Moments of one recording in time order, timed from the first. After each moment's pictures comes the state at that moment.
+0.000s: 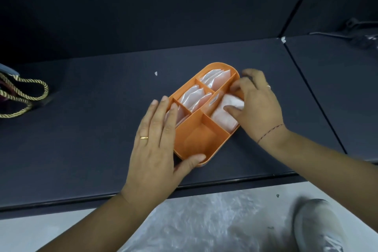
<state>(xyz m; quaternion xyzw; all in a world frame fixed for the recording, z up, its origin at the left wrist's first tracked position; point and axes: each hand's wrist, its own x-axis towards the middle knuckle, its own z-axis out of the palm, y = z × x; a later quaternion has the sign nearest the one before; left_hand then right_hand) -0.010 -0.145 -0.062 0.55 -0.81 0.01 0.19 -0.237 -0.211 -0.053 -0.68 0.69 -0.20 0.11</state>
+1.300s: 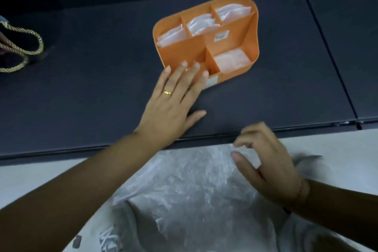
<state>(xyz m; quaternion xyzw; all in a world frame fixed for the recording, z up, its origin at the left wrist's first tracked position) -0.009 -0.158 -0.103 0.41 -0.89 0.12 0.15 -0.229 -0.052 -0.084 -0.77 0.49 -0.35 0.21</state>
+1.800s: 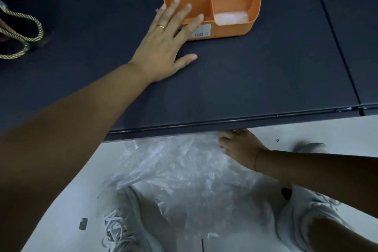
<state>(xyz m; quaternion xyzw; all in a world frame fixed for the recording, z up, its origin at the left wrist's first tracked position) 0.006 -0.262 -0.094 0.39 -0.91 0.08 0.09 -0.235 -0.063 -0.214 -0.91 0.40 0.03 0.09</state>
